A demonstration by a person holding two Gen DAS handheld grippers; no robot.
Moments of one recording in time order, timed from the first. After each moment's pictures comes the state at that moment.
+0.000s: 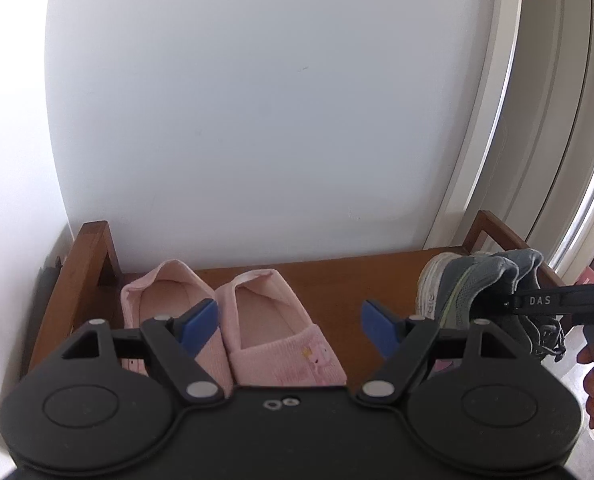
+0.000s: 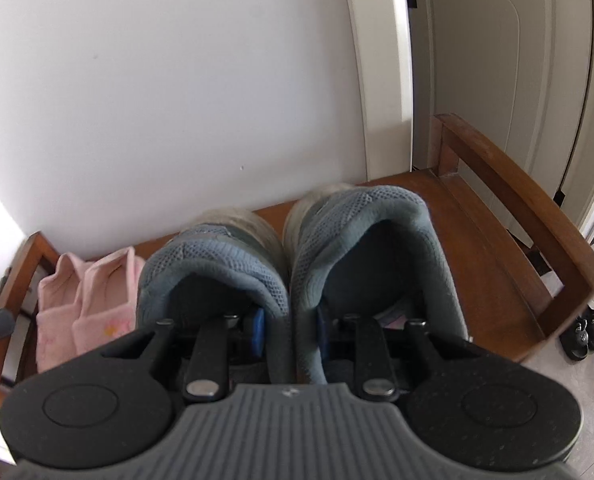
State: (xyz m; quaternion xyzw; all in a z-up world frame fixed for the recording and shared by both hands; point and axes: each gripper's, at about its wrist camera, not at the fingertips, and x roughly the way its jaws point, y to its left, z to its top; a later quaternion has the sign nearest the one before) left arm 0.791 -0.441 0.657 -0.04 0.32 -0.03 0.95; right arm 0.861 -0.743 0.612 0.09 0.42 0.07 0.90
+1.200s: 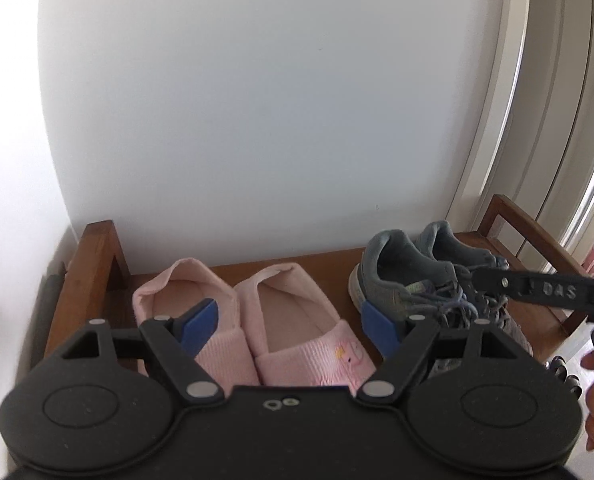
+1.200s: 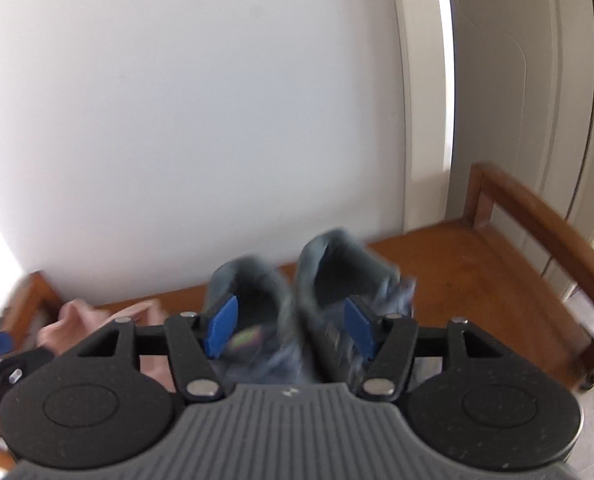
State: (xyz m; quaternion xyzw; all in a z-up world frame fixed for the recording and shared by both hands) left arm 0.775 -0.429 0.643 -0.01 0.33 -0.03 0.94; right arm 0.832 -0.695 0.619 0.12 0.35 0.10 0.92
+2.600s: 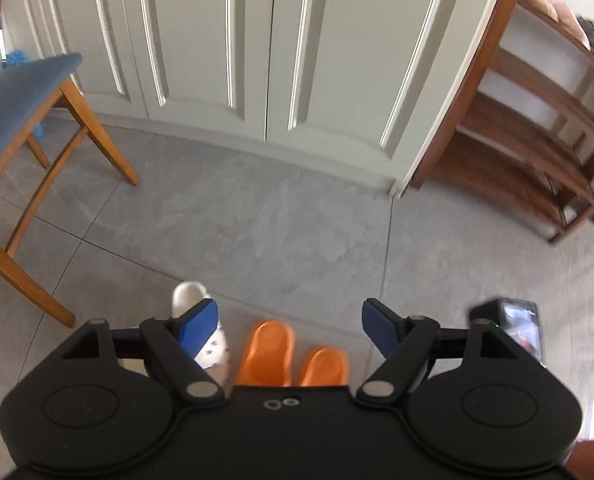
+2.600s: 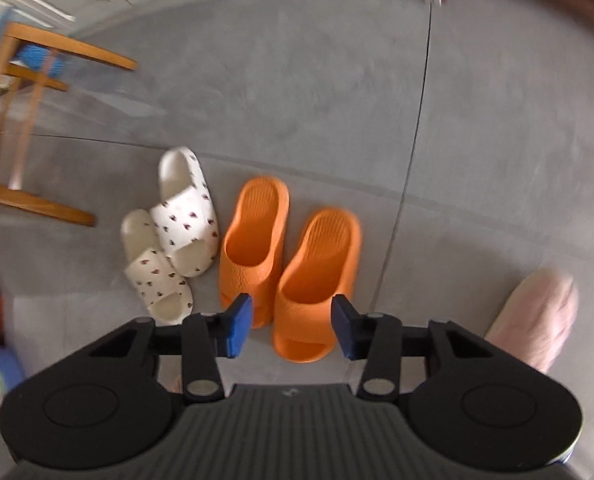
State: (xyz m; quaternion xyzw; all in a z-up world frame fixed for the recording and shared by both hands) left arm 0.034 -0.168 0.358 -0.12 0.49 0.19 0.84; right arm 0.158 -0.352 0.176 -0.04 0.70 0.28 0.66
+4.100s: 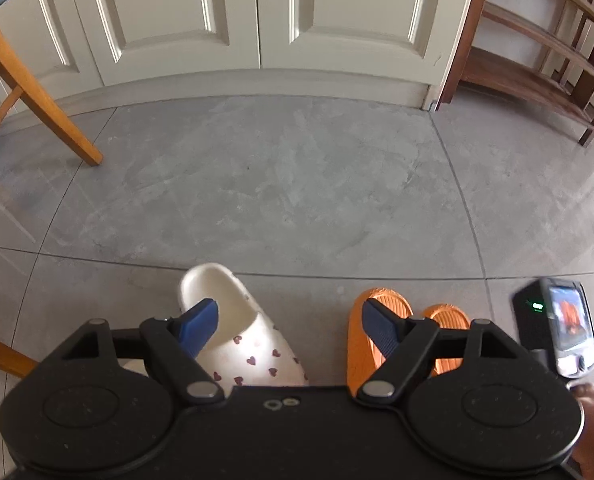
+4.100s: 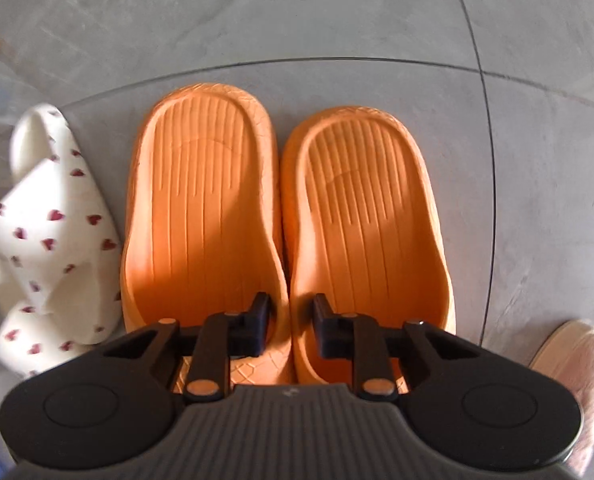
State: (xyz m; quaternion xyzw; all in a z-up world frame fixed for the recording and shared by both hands) left arm 0.033 -0.091 0.125 -0.05 0.50 0.12 0.86; right arm 0.131 -0.308 -0.029 0.01 0.73 0.17 0.66
